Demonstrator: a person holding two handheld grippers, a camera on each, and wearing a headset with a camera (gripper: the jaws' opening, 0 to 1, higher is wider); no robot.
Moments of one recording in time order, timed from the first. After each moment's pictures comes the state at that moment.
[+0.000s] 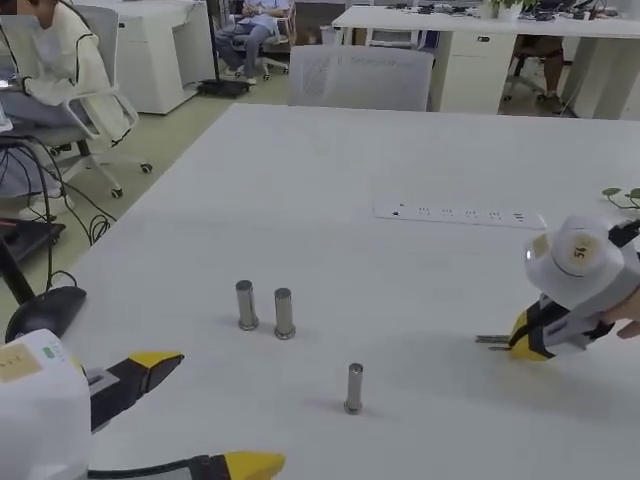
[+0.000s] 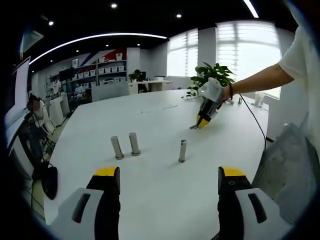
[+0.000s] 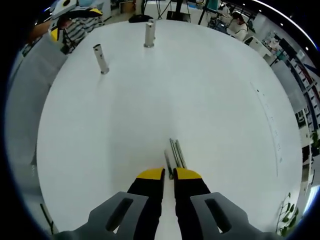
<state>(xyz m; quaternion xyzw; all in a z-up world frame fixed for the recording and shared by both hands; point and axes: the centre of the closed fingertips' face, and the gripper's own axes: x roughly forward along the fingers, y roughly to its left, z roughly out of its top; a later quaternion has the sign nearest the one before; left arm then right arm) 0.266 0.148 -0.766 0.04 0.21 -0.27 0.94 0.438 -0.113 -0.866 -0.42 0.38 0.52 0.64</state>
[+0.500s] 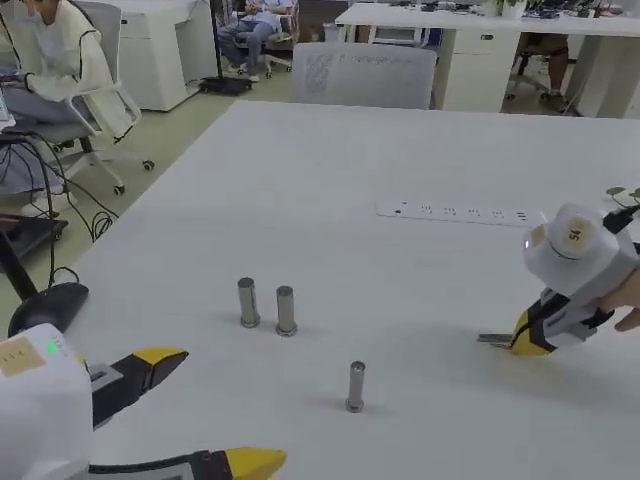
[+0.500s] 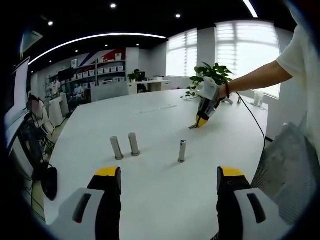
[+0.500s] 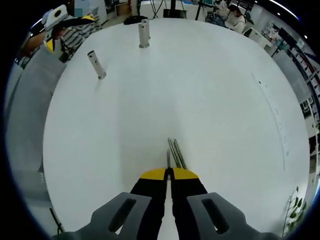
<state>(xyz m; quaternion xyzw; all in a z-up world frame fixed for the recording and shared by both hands) 0.266 0.148 -0.766 0.04 0.21 -0.27 0.94 0.439 -0.113 -0.867 -0.39 0.42 0.52 0.63</state>
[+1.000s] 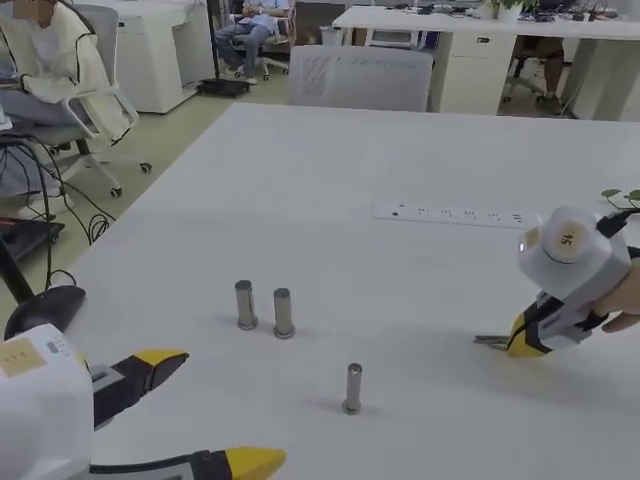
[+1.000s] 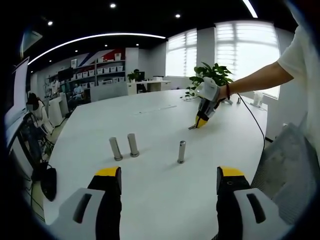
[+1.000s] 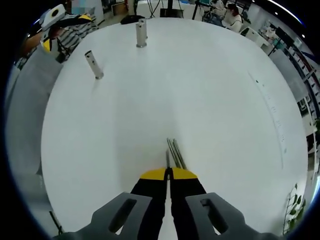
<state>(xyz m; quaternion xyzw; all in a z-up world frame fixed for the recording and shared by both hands) 0.268 0.147 -0.764 0.04 0.21 -0.28 0.94 0.438 -0.113 -0.866 -0.39 0.41 0.51 0.64</state>
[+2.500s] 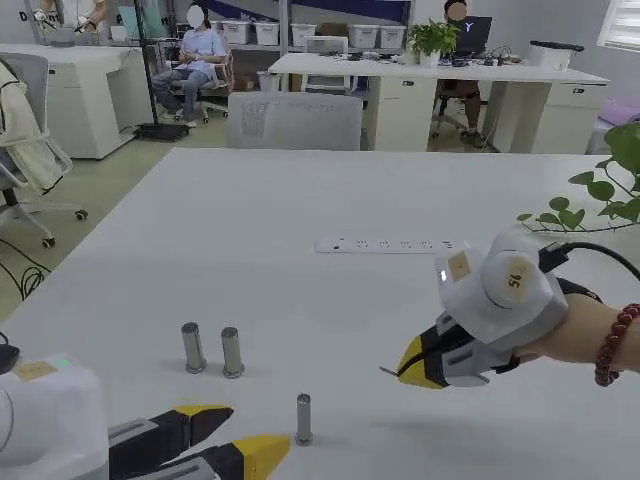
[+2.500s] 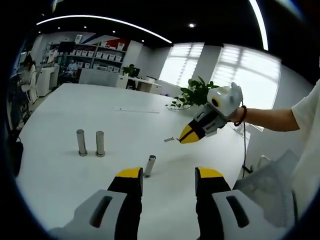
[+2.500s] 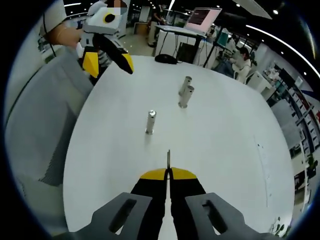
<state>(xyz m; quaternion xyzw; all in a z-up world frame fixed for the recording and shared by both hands) 0.278 0.089 -0.755 -0.12 0.22 -0.33 0.91 0.356 -0.027 -0.793 -0.39 0.24 0.59 0.66</state>
